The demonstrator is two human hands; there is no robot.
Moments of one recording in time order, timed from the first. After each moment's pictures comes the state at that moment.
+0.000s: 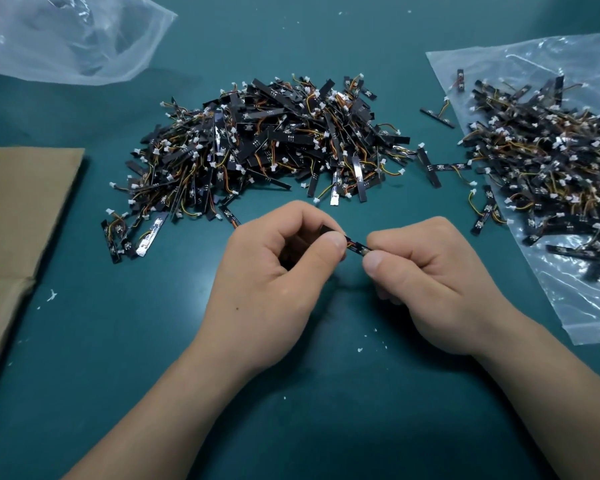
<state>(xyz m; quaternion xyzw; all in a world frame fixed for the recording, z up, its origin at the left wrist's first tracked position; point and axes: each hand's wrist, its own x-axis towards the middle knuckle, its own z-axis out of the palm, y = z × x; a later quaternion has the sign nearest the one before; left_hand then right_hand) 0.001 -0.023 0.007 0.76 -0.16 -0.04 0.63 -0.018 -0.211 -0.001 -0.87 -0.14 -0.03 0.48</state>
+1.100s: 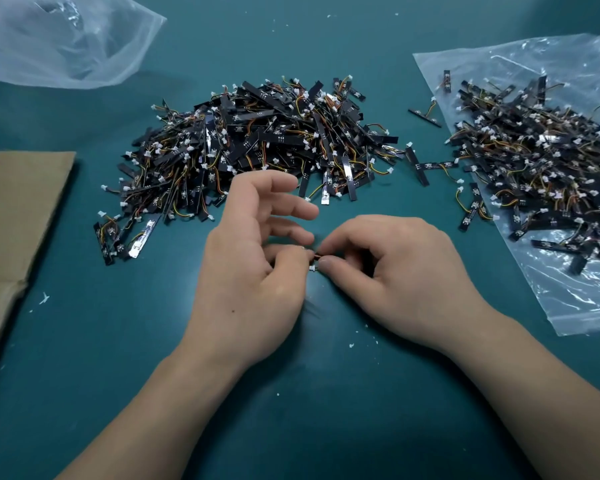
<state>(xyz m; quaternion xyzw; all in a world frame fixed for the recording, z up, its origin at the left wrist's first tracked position) 0.006 -0.018 0.000 0.77 -0.14 0.01 0.62 -0.020 -0.196 0.001 -0.96 -0.07 -0.05 0.28</state>
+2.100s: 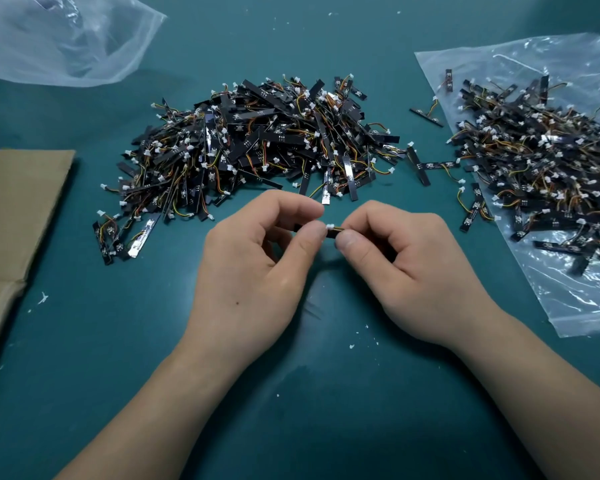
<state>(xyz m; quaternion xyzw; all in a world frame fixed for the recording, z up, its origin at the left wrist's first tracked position) 0.008 -0.019 0.001 0.81 -0.13 0.02 0.57 -0.017 -0.203 -0.002 -0.91 -0.06 -0.07 0.41</state>
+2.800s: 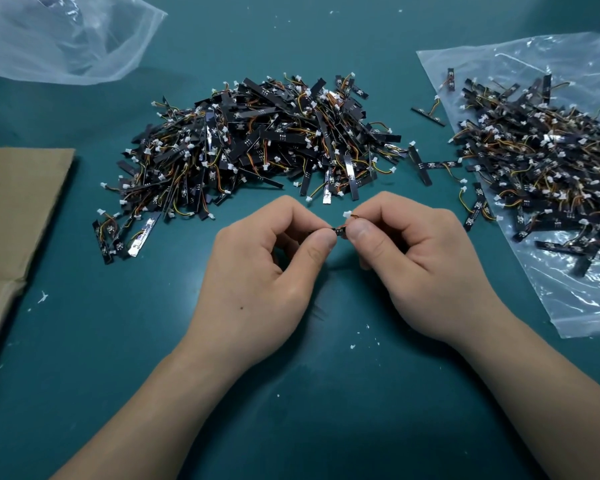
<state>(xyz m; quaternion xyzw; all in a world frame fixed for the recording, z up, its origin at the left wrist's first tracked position) 0.006 -0.019 0.006 0.82 -0.17 0.00 0.55 -0.017 -0.204 0.000 -0.87 -0.08 -0.10 0.47</state>
